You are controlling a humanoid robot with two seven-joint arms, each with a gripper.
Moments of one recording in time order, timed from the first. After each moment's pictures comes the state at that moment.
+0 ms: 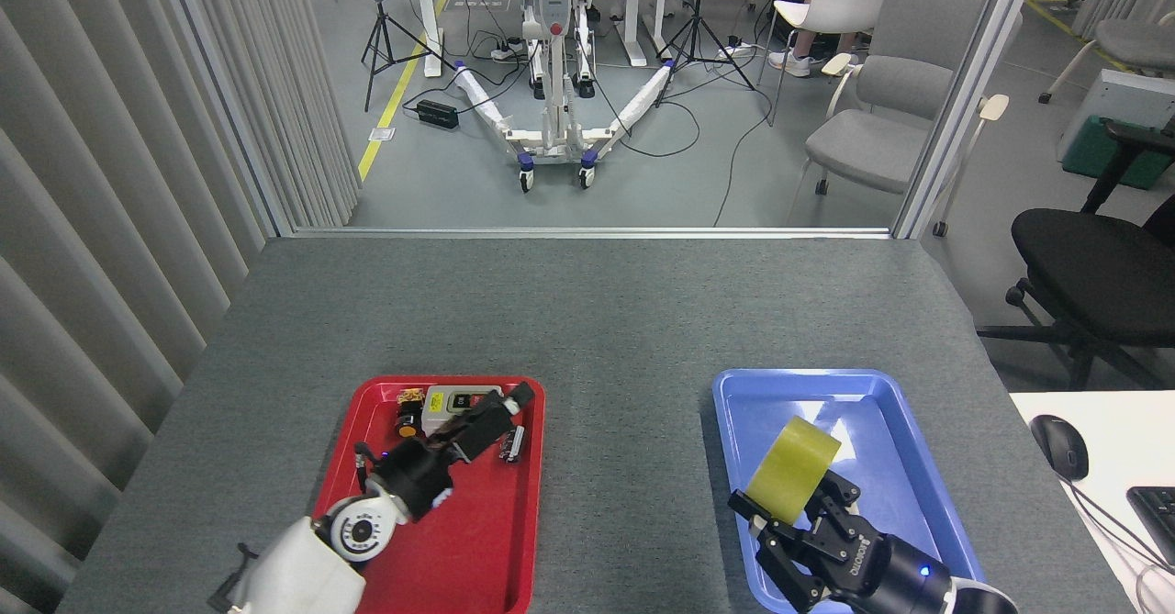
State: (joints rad) left arm -0.47 0.18 -0.32 -0.92 -0.41 -0.62 -0.18; right arm -0.06 -0.44 0.24 -1.48 1.04 -0.78 -0.19
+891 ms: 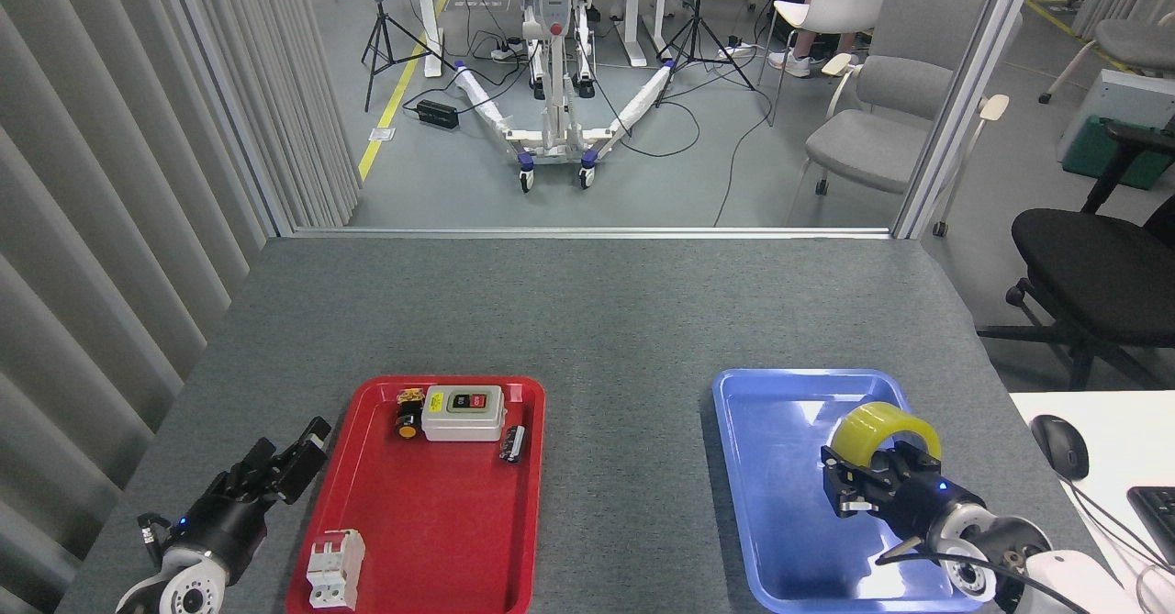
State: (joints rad) left arm -0.16 0.30 0.08 -1.23 -0.70 -0.30 -0.18; right arm -0.30 -0.53 0.43 -1.25 0.83 -0.16 0.33
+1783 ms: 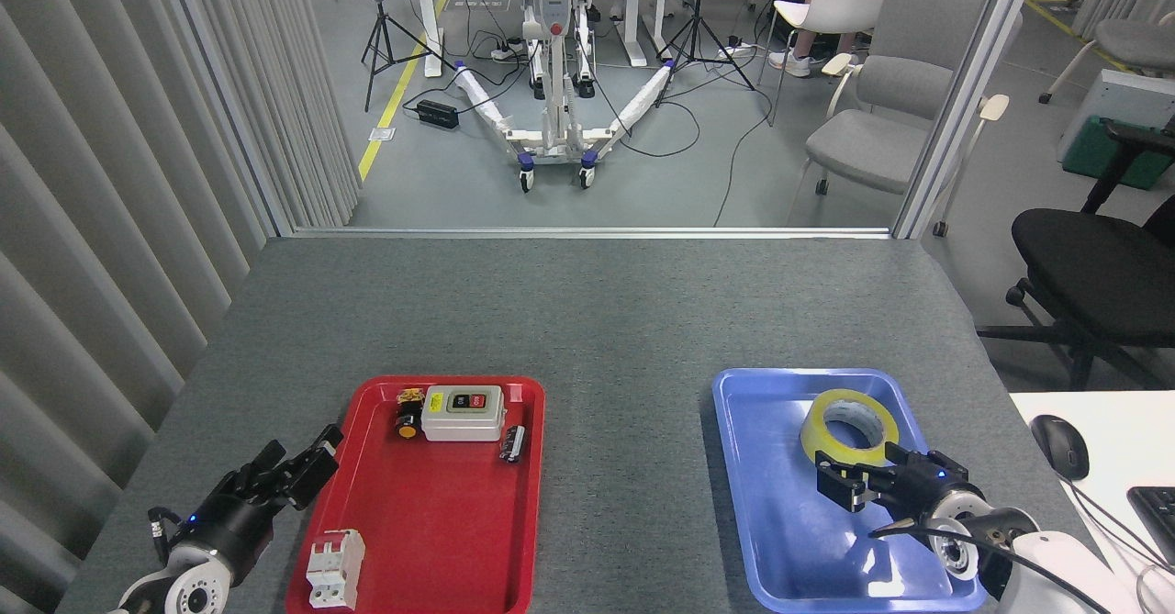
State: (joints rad) left arm -0.17 0.35 -0.02 -1.24 -0.69 -0.28 -0.17; right arm -0.36 -0.54 0.51 -1.20 0.76 -0.01 0.37
